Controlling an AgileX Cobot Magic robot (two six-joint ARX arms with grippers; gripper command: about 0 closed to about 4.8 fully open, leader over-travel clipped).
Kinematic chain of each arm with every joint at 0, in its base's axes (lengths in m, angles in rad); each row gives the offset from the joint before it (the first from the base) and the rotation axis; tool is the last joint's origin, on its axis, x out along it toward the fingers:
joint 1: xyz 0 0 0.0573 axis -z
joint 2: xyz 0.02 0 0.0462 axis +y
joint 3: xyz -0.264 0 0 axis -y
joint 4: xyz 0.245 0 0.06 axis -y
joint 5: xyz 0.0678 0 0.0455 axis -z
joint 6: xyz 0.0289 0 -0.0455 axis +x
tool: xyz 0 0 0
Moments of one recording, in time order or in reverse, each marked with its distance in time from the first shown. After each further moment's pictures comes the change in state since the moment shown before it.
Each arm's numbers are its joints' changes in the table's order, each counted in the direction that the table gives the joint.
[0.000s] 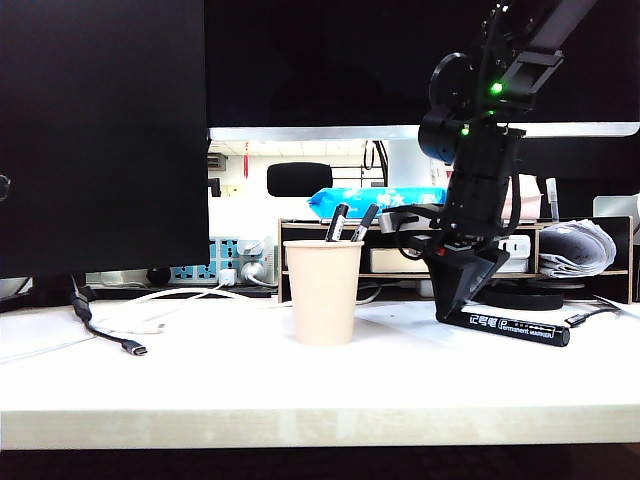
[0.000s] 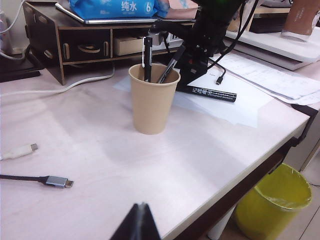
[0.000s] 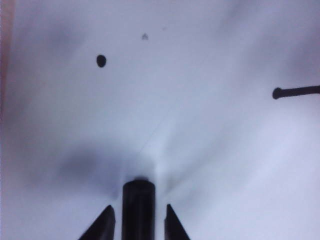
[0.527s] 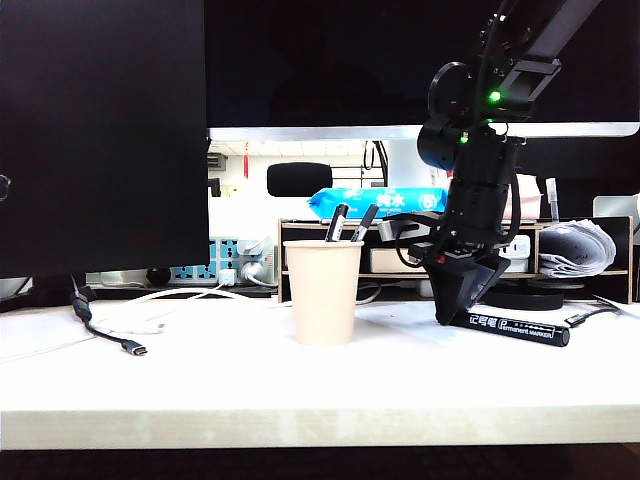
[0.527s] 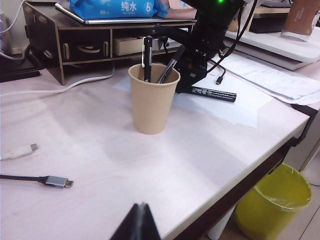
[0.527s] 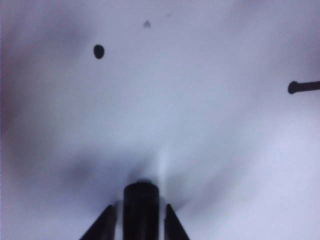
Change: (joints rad) left arm 0.000 0.000 0.000 0.000 0.000 0.000; right arm 0.000 0.019 0.001 -0.004 0.000 0.004
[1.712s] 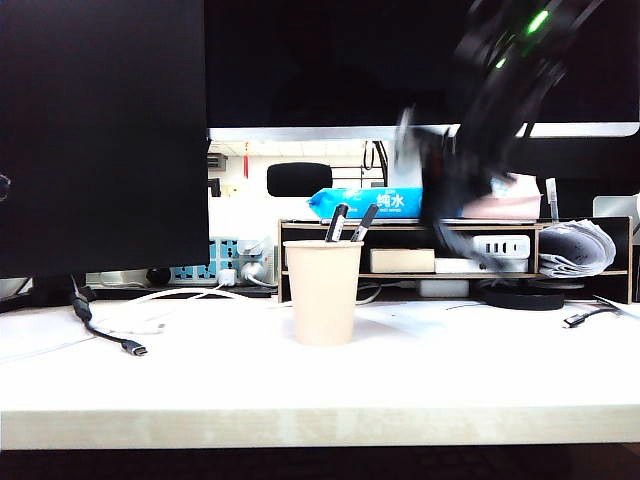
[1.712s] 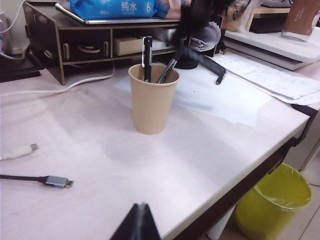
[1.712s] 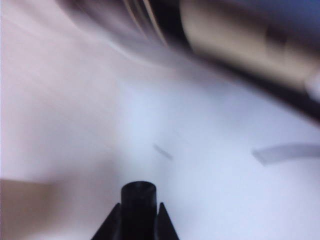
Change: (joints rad) left arm 0.000 0.000 0.000 0.000 0.000 0.000; right arm 0.085 -0.184 0.001 0.114 -0.344 0.220
